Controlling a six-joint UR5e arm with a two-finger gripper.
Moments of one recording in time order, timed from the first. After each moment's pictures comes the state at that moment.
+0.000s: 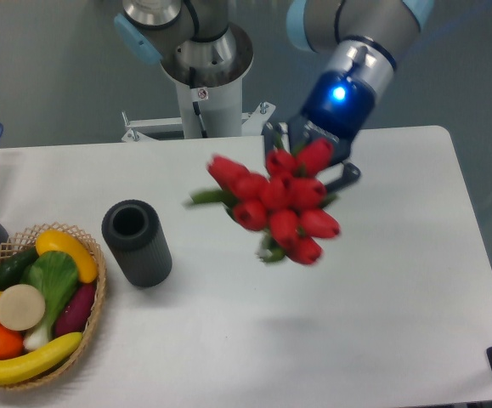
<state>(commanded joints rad) 2.79 -1.77 -1.71 -0.69 0.65 0.95</state>
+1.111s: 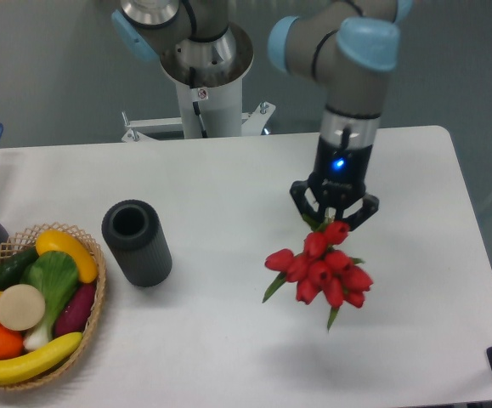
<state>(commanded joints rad) 2.60 -1.80 -1.79 -0.78 1.40 0.98</state>
